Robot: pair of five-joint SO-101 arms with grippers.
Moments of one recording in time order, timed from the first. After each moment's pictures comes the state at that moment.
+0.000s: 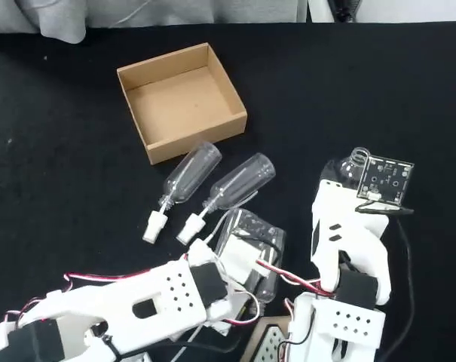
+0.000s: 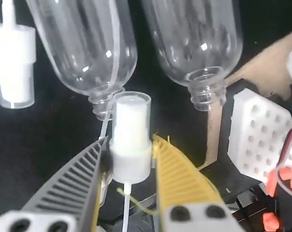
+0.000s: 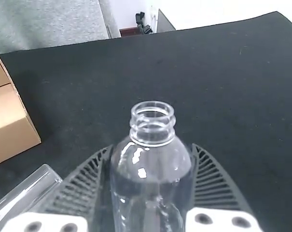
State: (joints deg) left arm 62.2 -31.2 52.3 67.7 31.0; right arm 14.5 -83.9 76.6 41.5 1.4
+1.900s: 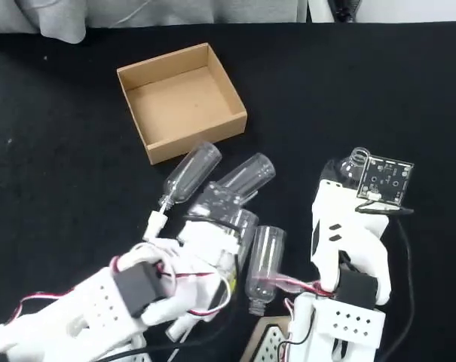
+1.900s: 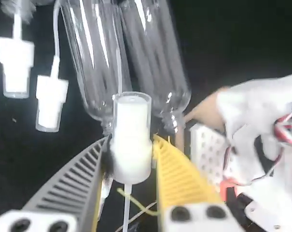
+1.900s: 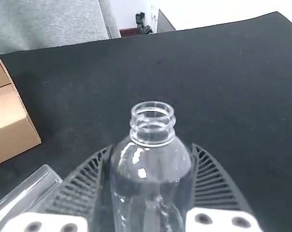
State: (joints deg) left arm 54.4 -58.7 51.6 74.2 28.4; right arm 14.5 -83.9 76.6 41.5 1.4
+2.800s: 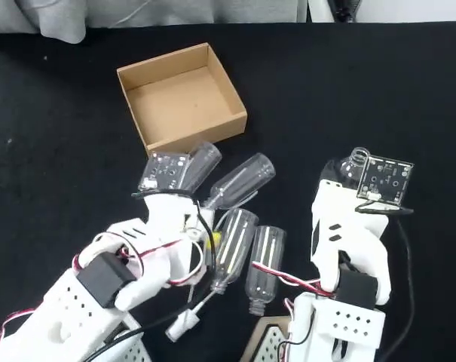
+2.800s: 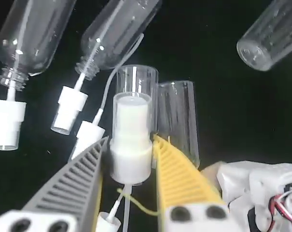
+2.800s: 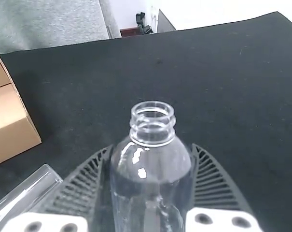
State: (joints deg) left arm 38.8 -65.9 52.4 70.2 28.8; right arm 13.5 -83.9 76.6 41.5 1.4
